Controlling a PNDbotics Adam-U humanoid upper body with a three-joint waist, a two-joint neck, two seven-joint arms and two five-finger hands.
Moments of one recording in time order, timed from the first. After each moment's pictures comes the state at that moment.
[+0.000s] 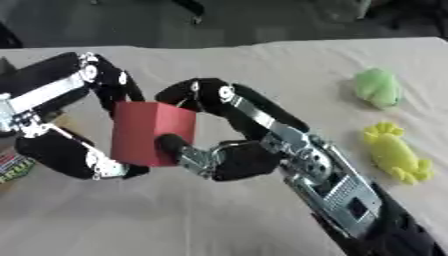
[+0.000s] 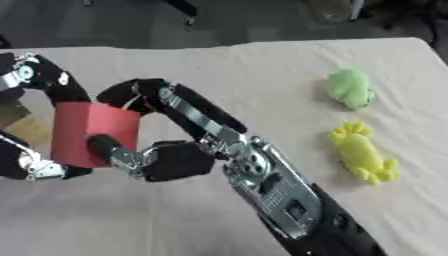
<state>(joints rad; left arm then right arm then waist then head) -0.81 0.71 -0.47 -1.94 -0.18 0.30 -0.39 -0.62 -0.26 0.46 -1.95 0.07 0.15 0.18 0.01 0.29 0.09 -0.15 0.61</state>
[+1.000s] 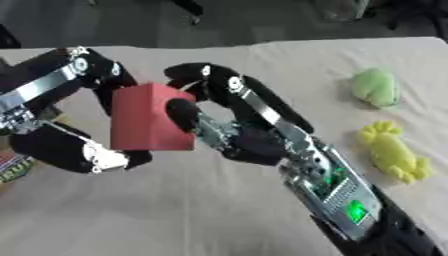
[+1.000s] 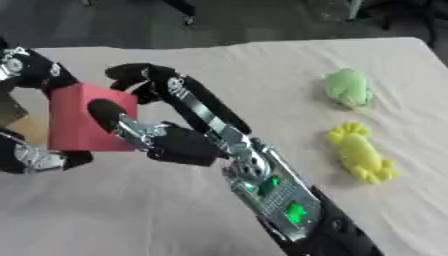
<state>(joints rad) -0.78 0.71 -0.45 -1.93 -0.10 0.30 -0.31 -0.62 -0.25 0.46 -1.97 0.07 0.14 0.03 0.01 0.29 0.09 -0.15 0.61</state>
